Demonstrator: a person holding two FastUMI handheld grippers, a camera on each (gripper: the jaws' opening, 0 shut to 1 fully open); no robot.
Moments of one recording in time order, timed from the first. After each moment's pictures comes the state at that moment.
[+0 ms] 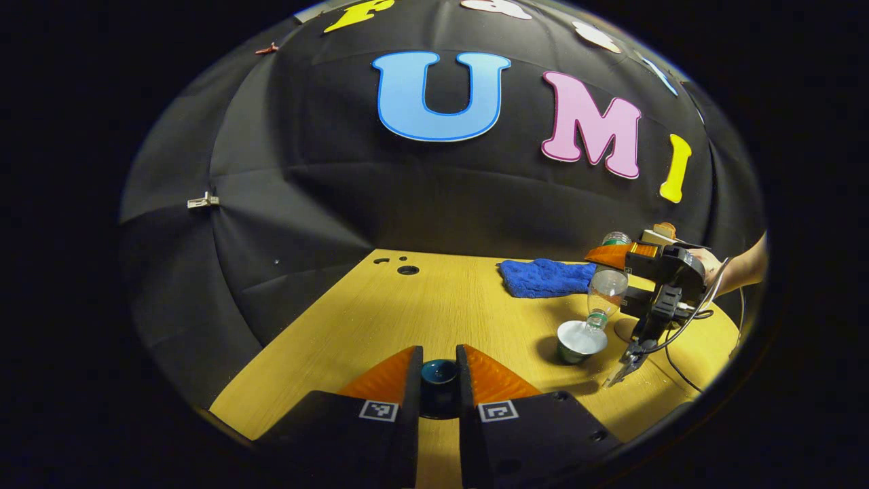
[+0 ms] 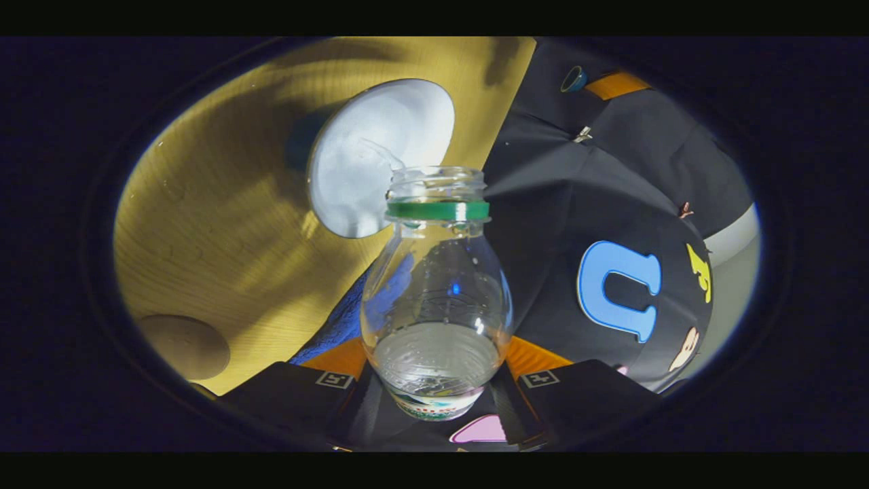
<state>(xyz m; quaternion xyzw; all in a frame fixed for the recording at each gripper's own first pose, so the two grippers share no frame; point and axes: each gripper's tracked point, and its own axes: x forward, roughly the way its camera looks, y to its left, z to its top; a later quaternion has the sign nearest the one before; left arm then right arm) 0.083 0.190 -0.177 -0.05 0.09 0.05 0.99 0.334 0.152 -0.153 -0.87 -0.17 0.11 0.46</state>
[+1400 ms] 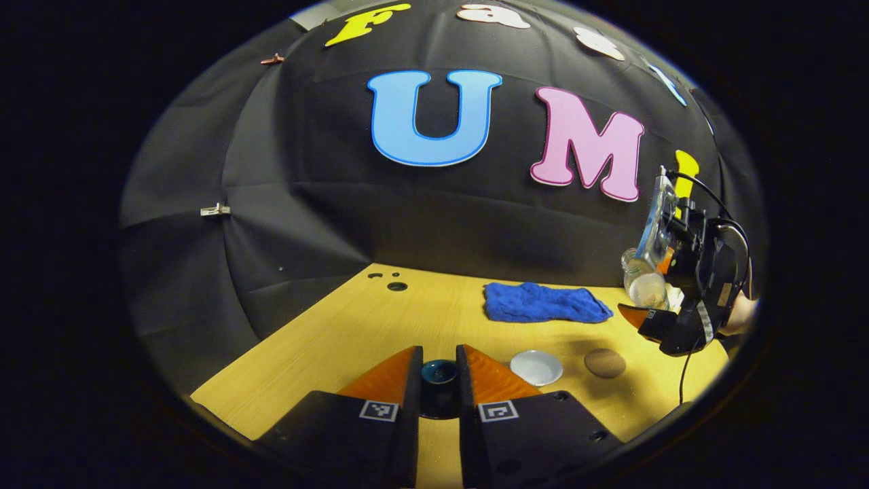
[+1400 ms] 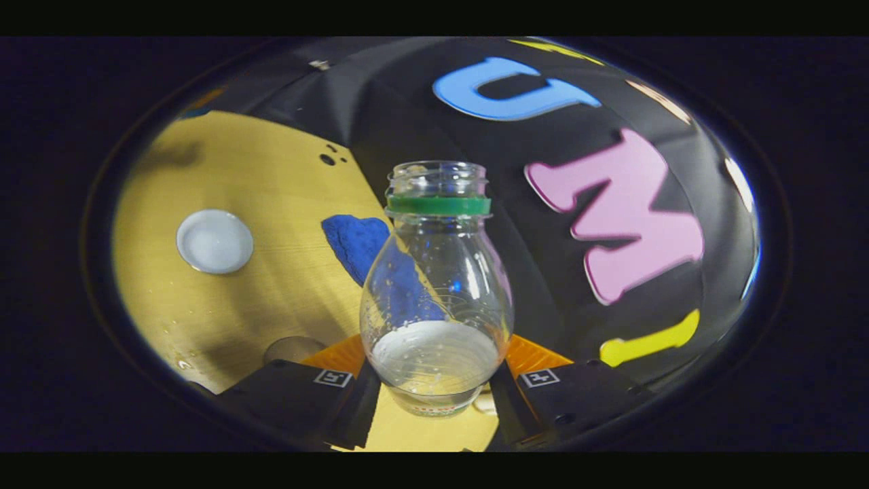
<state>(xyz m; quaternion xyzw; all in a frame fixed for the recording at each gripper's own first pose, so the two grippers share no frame) 0.077 0.122 -0.117 -0.08 0.06 0.09 0.99 0.268 0.029 -0.096 -0.46 0.10 0.01 0.88</state>
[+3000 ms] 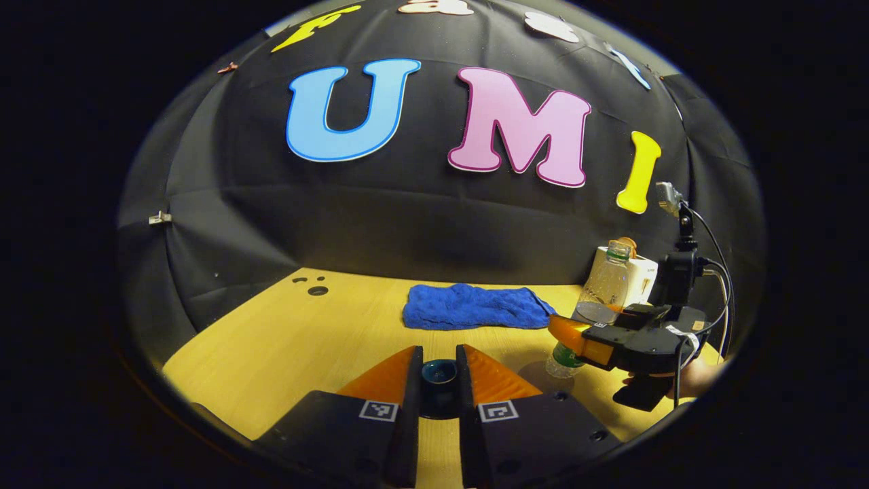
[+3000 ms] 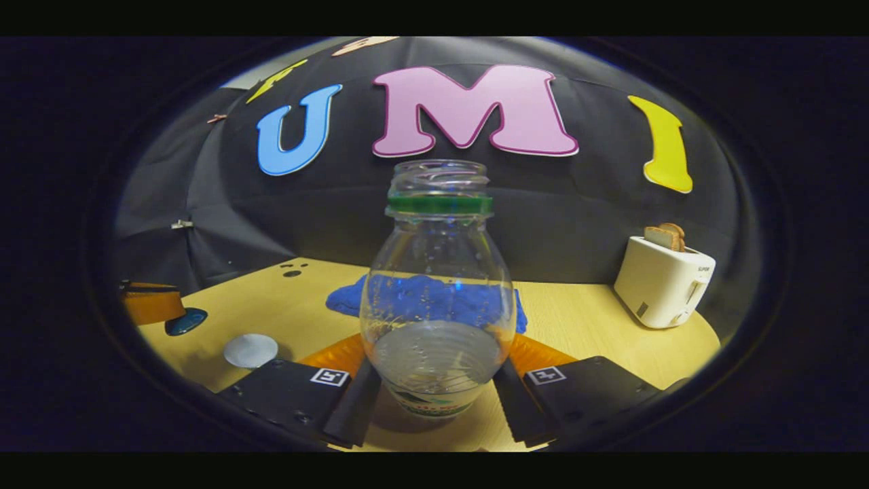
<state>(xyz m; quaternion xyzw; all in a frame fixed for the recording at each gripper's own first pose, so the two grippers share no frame) 0.147 -0.003 -0.131 -0.07 0.05 0.00 1.00 0.286 0.011 -0.149 -0.03 0.06 0.07 1.00</state>
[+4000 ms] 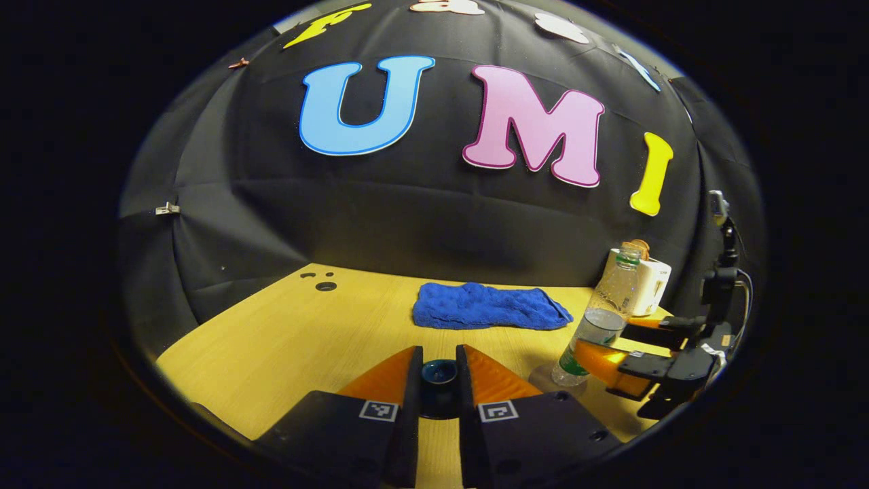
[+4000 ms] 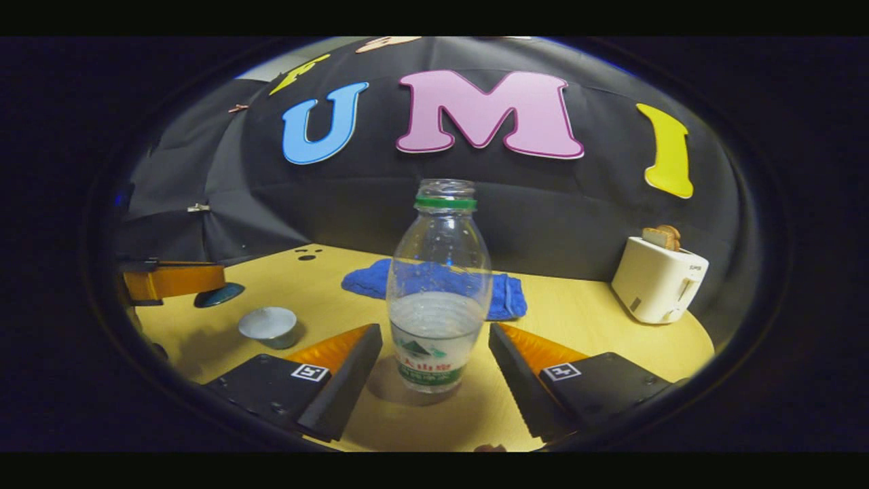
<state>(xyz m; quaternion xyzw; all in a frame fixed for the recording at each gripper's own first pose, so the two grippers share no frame) 0.167 0.009 -0.147 -0.07 0.05 0.03 1.00 0.235 0.004 -0.163 -0.06 0.06 0.07 0.99</state>
